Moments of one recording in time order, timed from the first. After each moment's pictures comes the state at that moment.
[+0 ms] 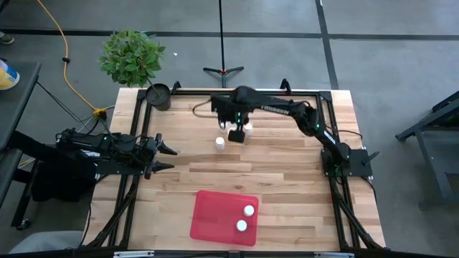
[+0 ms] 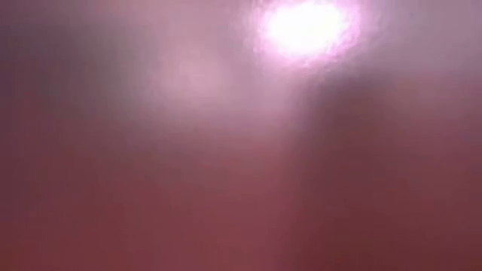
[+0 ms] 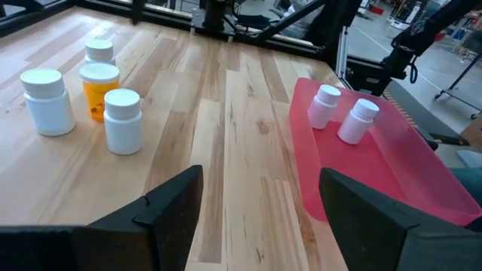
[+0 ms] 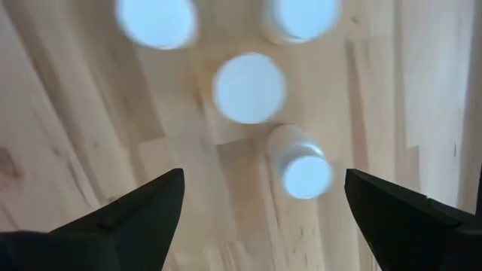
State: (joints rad) left arm -0.21 0.02 0.18 -0.44 -0.09 -0.26; right arm -0.28 2.31 2.36 -1.57 0.04 -0.04
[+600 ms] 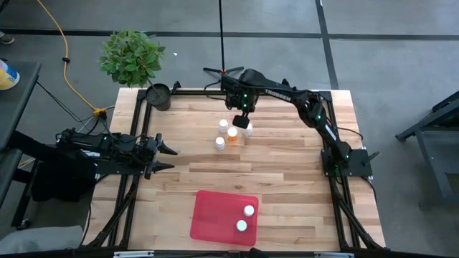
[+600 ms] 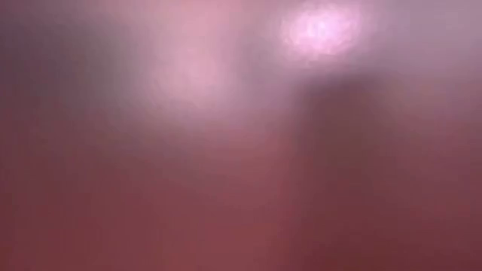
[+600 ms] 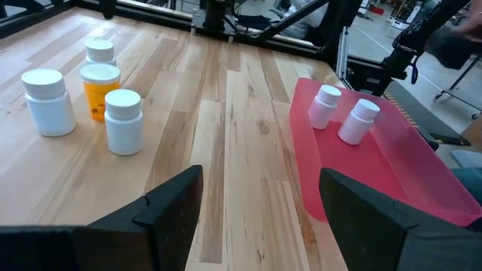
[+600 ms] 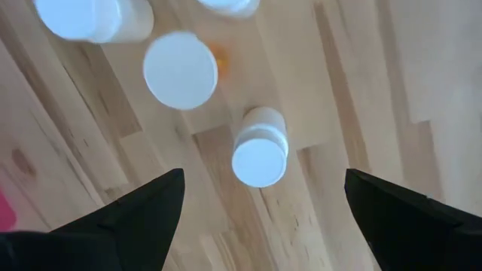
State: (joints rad) left arm -0.21 0.02 0.18 -0.44 -0.10 -0.26; right arm -0.44 2.31 2.29 -1.57 -0.12 -0.08
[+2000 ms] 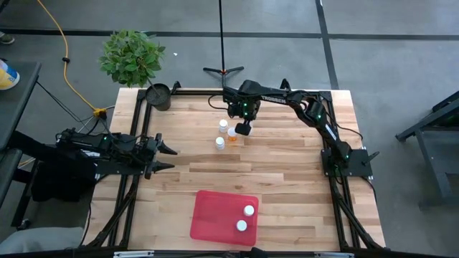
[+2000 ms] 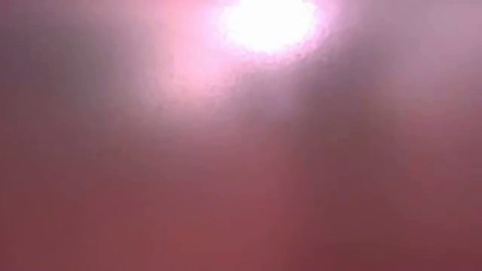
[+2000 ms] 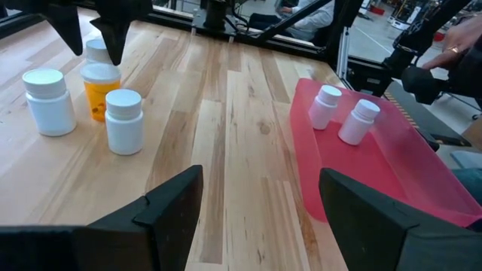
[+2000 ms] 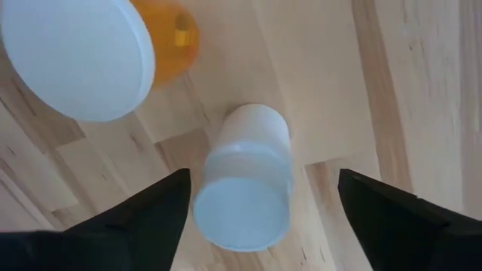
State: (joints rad) left arm -0.21 0.02 0.18 -0.44 -0.10 -0.26; right arm -0.45 2.31 2.01 -1.35 -0.13 -0.09
